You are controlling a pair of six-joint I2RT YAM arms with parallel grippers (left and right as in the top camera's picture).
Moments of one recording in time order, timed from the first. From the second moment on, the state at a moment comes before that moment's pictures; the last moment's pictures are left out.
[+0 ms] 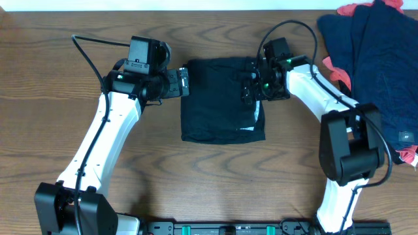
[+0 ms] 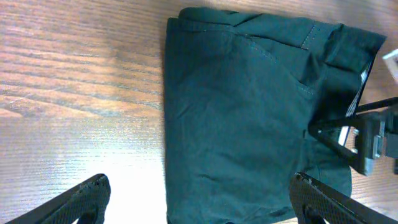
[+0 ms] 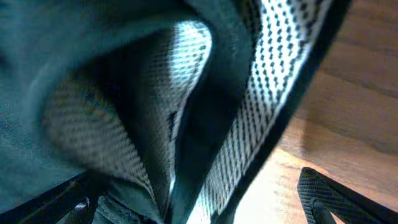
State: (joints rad) left arm -0.21 1.57 1.31 -0.77 0.19 -0.32; right arm 0.28 2.07 1.47 -0.74 -0.21 0.14
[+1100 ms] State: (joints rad) left arm -0.21 1.57 1.31 -0.80 0.07 -0.32; right arm 0.36 2.12 1.47 -0.50 -0.33 0.17
